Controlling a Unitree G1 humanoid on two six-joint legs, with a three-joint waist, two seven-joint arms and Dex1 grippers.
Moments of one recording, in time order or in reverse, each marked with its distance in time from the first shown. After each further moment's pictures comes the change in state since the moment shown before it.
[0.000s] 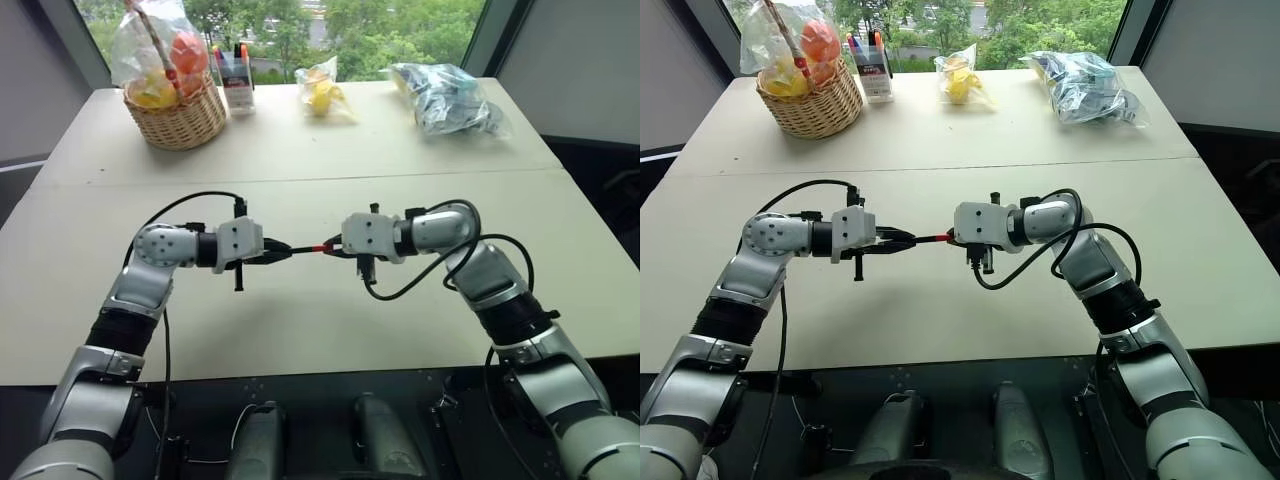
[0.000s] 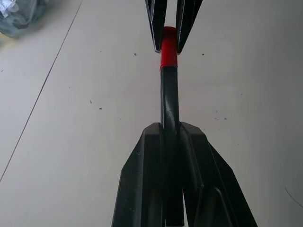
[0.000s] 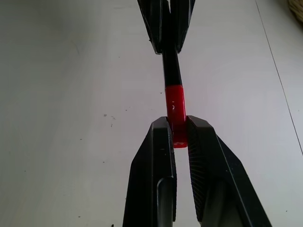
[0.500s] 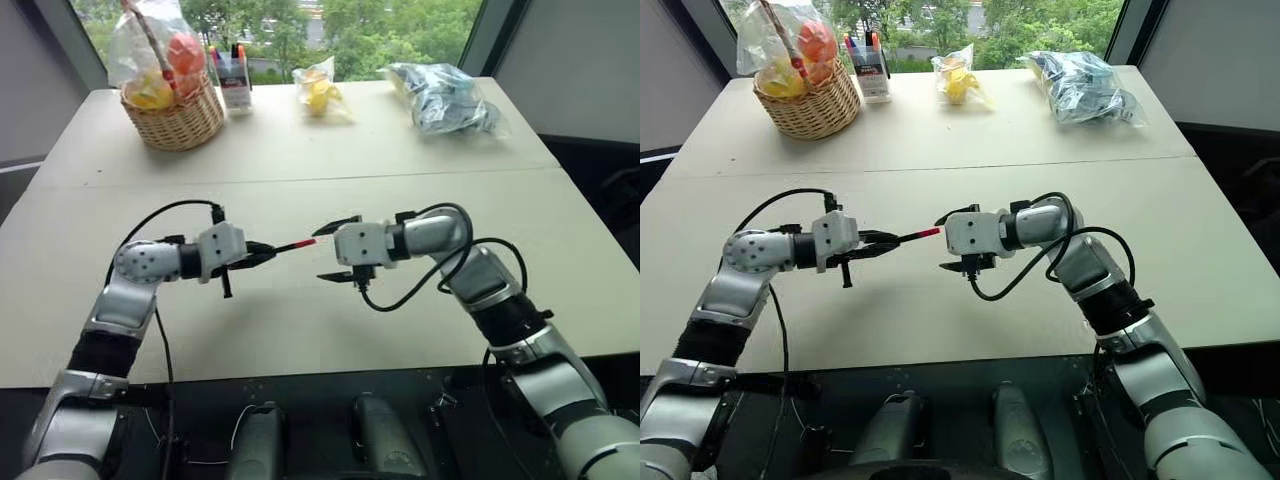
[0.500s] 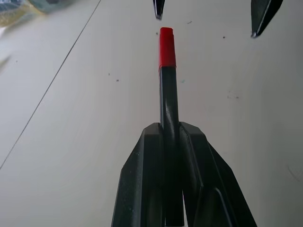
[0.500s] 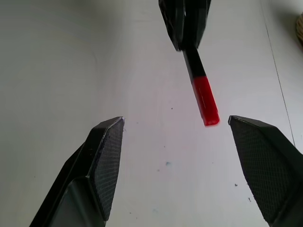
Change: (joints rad) left arm 0.179 0.079 0.105 -0.093 -0.018 0.066 0.116; right arm -0.003 -0.028 0.011 0.017 0.010 -0.094 0.006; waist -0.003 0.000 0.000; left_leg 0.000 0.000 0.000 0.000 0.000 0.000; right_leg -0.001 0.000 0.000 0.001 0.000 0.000
